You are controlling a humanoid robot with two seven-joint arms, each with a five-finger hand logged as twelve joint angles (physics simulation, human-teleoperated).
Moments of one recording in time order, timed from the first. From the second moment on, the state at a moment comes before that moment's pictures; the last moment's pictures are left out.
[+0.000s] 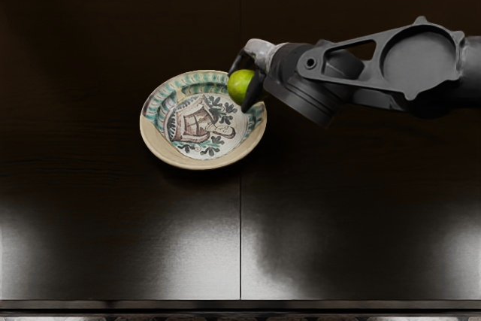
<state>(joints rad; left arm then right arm) -0.05 0.00 -0.12 -0.19 -0.09 -0.07 -0.23 1.76 -0.20 -0.30 1.39 -0.19 -0.48 -0.61</state>
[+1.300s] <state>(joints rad) -0.05 0.00 -0.12 -0.19 -0.10 -0.07 -0.23 1.78 0.00 -0.24 1.07 -0.01 -0.28 -0.61</state>
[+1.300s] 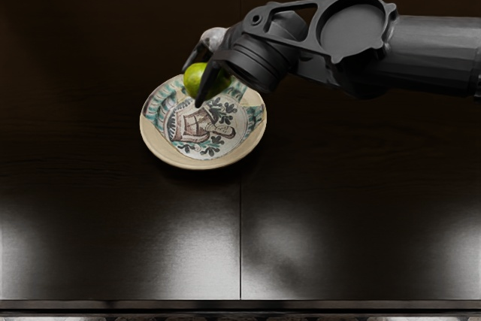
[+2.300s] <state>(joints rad) -0.05 0.00 -0.12 -0.19 -0.10 -0.07 -0.23 1.65 -0.06 0.00 1.35 -0.04 -0.27 -0.61</state>
